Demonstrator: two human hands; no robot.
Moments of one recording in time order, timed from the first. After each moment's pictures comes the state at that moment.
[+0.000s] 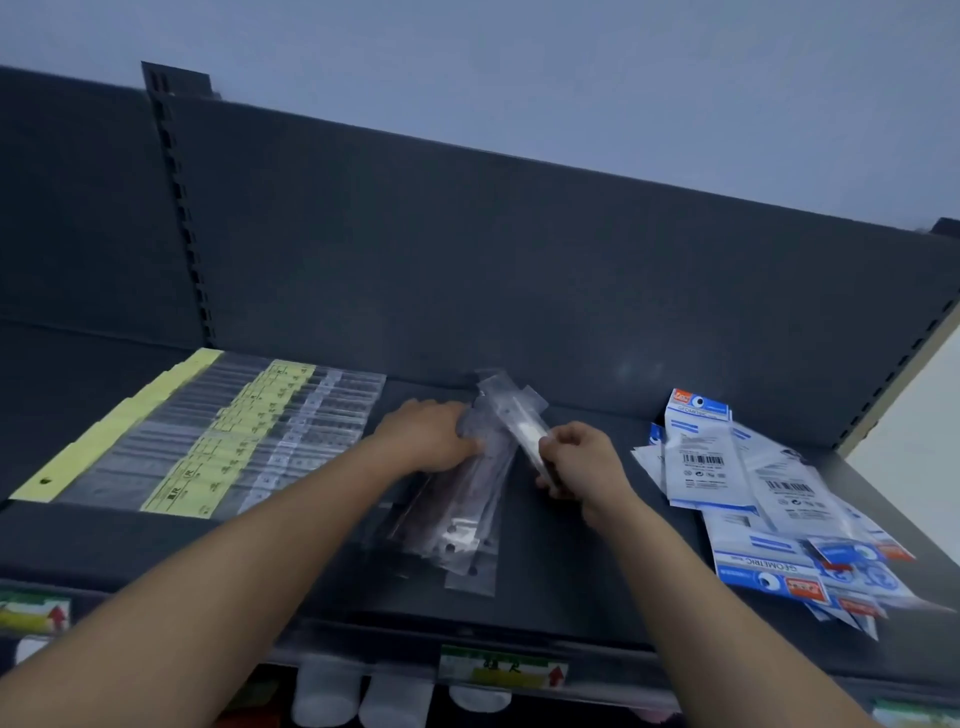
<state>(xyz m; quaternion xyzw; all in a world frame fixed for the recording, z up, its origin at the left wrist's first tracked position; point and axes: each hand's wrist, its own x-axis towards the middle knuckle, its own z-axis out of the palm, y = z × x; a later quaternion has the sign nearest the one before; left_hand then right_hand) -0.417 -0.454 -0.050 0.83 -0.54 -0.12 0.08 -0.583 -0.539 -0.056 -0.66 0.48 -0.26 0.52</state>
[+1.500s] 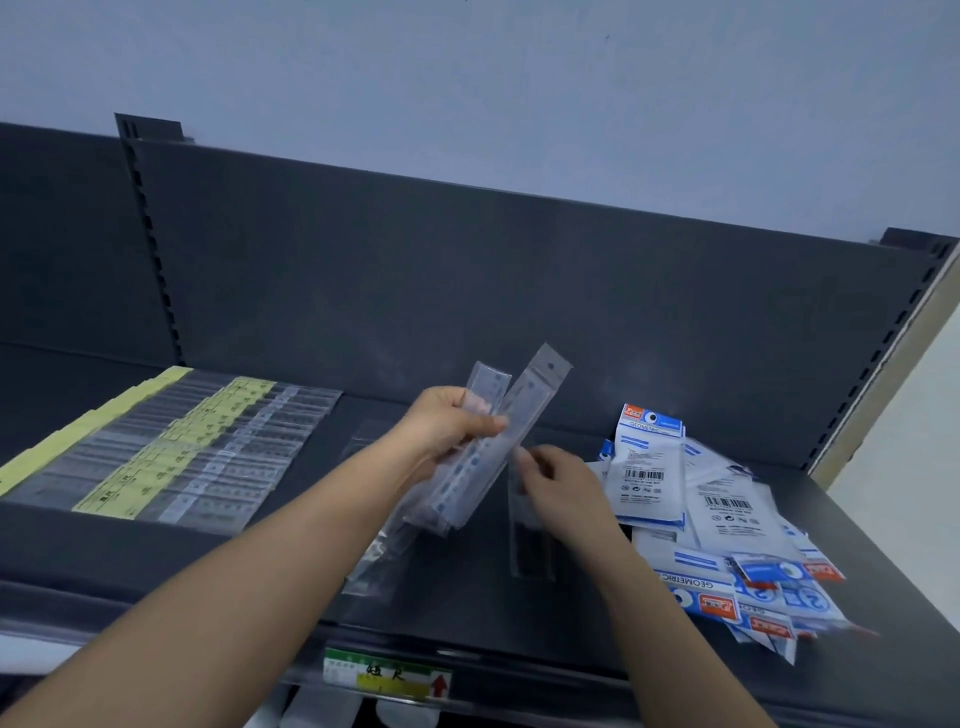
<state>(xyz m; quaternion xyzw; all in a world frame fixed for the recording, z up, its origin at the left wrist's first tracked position) -0.507 -0.495 -0.016 0.63 -0.31 -0.36 0.61 -0.654 -0.554 -0.044 -0.82 0.39 -0.21 0.36</state>
